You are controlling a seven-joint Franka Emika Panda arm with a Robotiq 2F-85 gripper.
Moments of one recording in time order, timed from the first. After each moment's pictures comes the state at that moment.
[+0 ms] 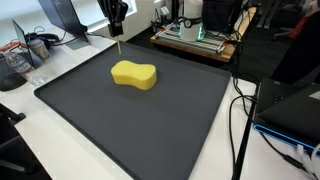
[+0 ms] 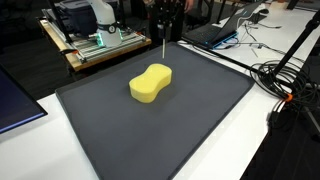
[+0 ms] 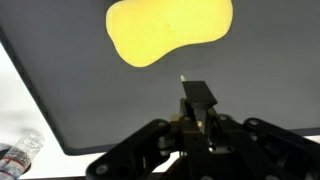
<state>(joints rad) -0.02 0.01 -0.02 -2.11 -0.11 2.28 0.16</state>
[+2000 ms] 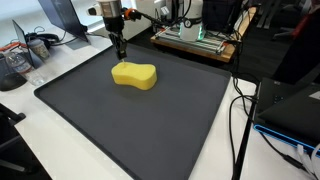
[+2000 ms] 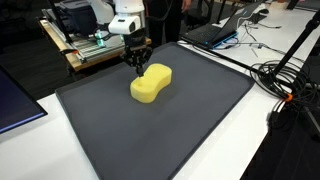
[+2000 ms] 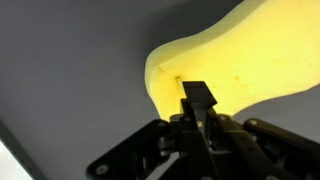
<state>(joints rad) -0.12 0.18 -0.11 -2.31 0.04 2.58 0.00</state>
